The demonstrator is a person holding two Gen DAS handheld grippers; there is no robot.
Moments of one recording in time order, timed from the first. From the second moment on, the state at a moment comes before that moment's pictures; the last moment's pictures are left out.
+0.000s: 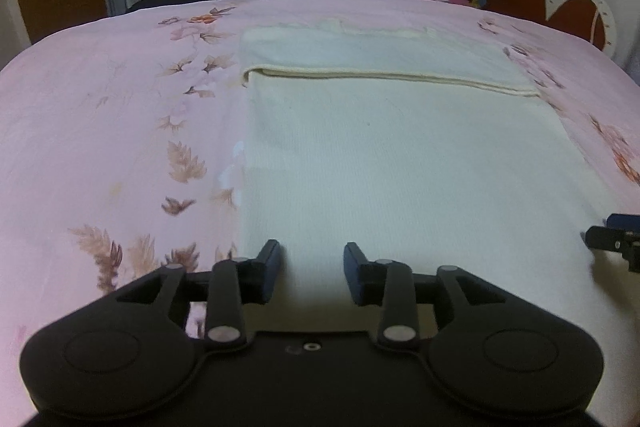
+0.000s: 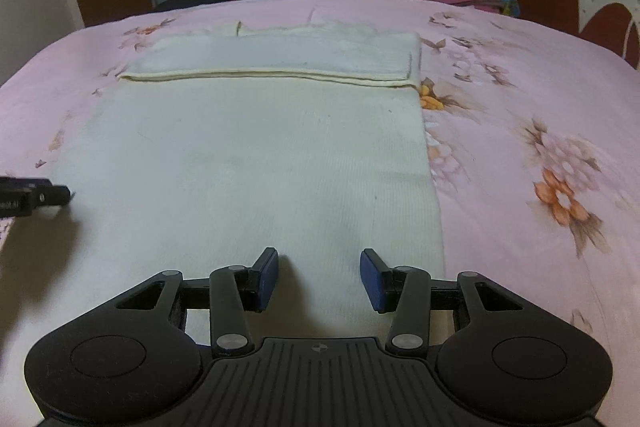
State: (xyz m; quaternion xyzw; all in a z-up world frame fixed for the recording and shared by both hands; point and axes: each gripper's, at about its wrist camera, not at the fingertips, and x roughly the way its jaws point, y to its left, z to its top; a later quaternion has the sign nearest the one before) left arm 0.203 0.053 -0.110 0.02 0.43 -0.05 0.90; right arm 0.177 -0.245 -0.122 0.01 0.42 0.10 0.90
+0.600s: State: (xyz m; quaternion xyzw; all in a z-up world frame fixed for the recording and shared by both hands) left arm 0.116 0.096 -0.112 -0.02 0.46 -0.07 0.89; right arm 0.087 -0.278 -0.119 0.02 0.43 0.04 0.90
